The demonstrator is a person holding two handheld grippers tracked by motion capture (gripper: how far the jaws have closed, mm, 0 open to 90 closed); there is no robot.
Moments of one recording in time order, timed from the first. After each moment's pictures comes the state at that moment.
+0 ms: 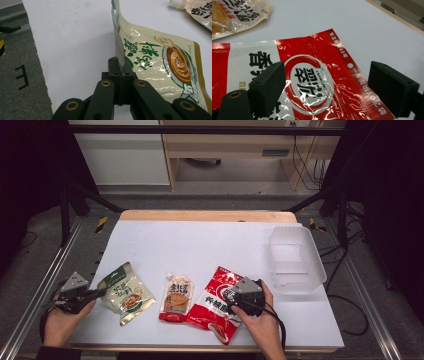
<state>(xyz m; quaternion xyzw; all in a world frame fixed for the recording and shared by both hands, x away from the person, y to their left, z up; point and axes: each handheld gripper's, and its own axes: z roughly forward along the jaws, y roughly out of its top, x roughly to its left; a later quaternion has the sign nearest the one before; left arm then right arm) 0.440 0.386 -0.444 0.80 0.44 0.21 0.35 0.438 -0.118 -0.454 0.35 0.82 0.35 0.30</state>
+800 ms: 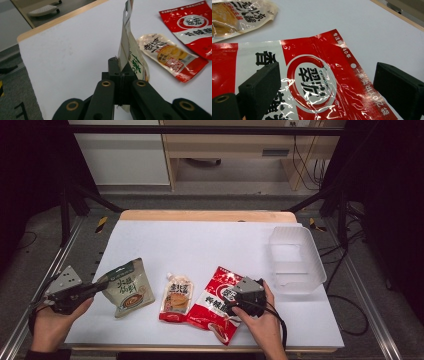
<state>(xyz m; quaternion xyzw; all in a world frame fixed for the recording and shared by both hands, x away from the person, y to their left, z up) 0.412 0.354 -0.370 0.81 0.33 0.24 0.41 0.438 -0.120 -0.451 0.35 0.82 0.35 0.29</state>
